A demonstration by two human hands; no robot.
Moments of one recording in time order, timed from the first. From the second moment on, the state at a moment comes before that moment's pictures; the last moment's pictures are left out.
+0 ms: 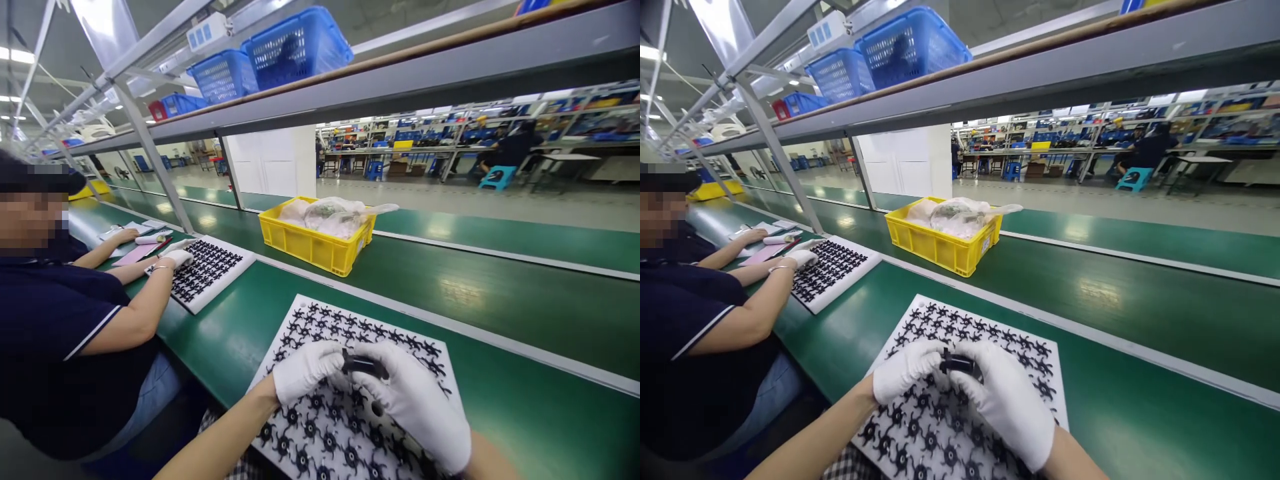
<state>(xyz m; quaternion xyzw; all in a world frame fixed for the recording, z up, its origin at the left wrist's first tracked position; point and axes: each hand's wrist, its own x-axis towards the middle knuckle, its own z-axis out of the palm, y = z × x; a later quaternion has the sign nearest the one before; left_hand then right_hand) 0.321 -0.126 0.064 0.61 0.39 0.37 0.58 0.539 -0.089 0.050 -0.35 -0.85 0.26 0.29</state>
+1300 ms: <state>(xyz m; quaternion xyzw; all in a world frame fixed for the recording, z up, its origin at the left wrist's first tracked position) 0.316 -0.184 0.029 0.45 0.49 0.57 0.48 0.495 -0.100 0.054 -0.25 -0.72 0.59 0.25</state>
